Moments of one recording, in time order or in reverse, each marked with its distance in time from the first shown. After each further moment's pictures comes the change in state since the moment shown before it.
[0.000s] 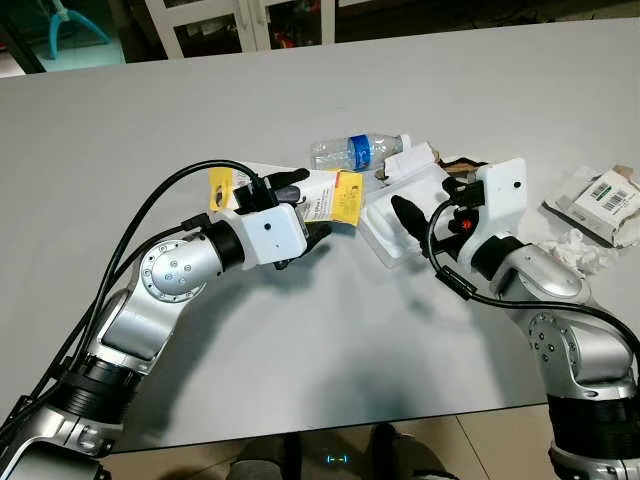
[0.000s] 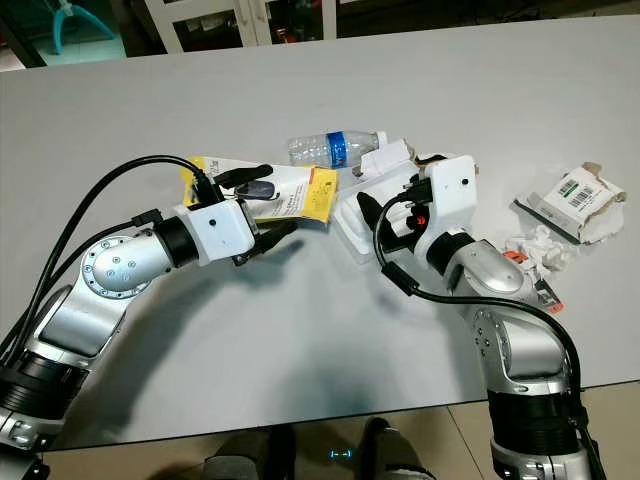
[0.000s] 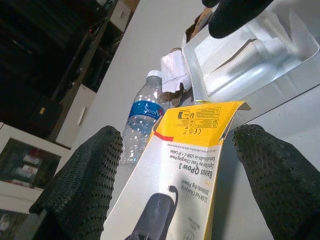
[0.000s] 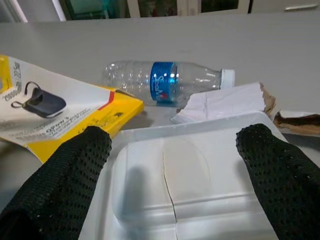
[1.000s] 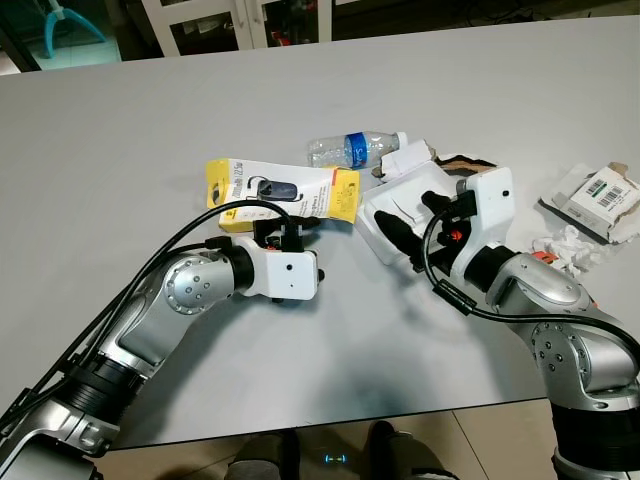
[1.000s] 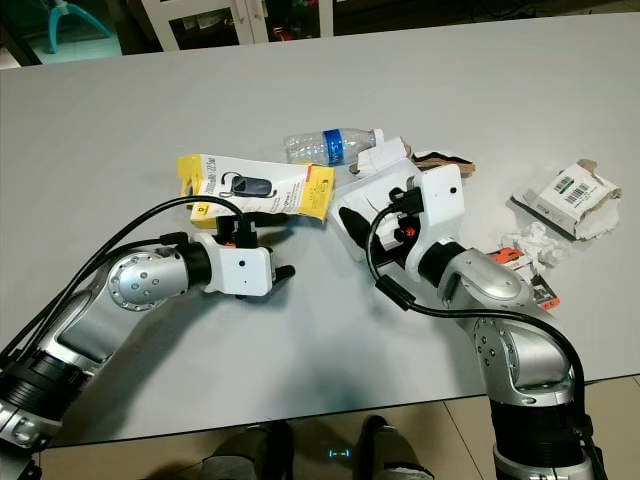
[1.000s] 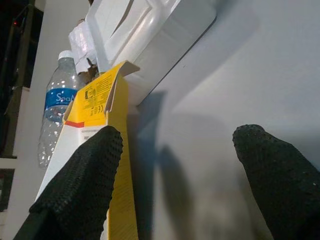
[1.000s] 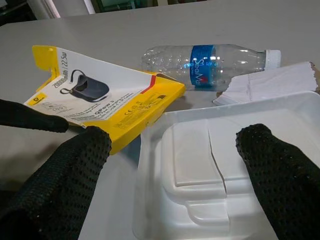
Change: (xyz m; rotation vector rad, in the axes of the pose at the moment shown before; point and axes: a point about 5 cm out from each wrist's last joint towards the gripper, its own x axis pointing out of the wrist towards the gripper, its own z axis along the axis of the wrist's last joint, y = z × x) left arm 0.006 -0.030 -0.016 0.154 0.121 -0.258; right arm -0.005 0.014 -0.002 0.066 0.042 0.111
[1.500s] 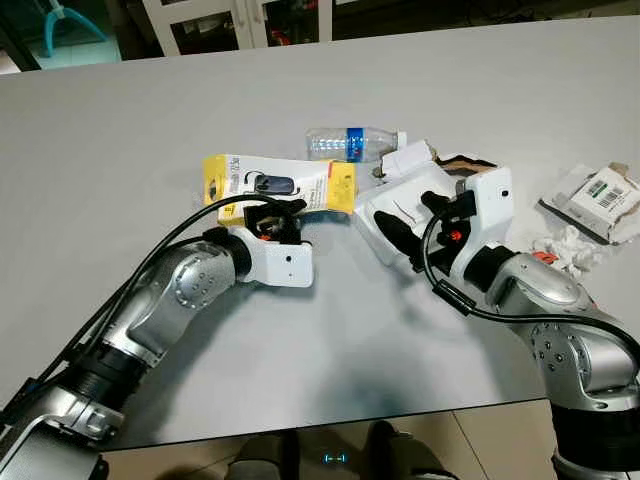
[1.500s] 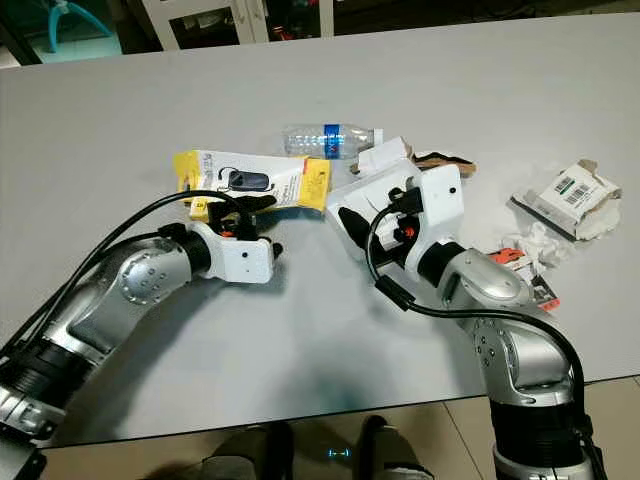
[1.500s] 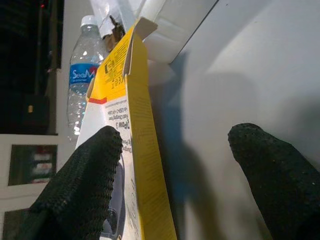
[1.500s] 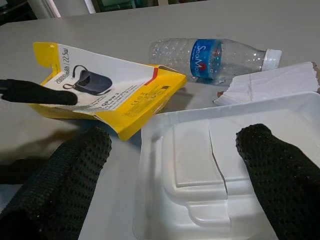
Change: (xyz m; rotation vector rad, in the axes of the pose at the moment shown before) left arm 0.007 0.008 -0.014 0.126 0.131 0.113; right arm 0.000 0.001 0.000 -0.001 0.000 0.001
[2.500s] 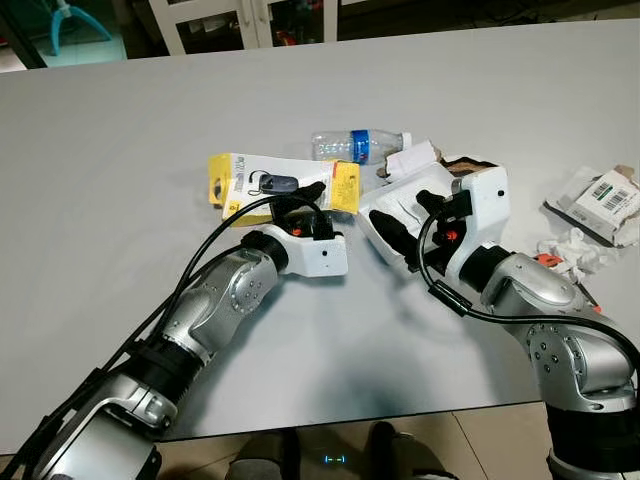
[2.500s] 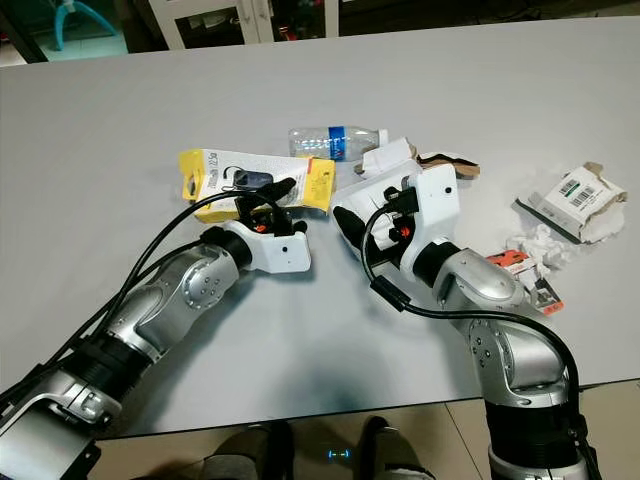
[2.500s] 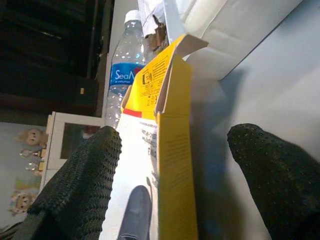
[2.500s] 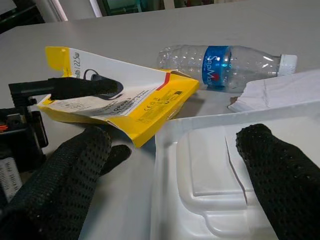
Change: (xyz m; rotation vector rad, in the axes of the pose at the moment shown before) left arm 0.038 -0.007 0.014 0.025 0.074 0.222; right arm 0.002 0.005 0.000 0.008 -0.012 0.011
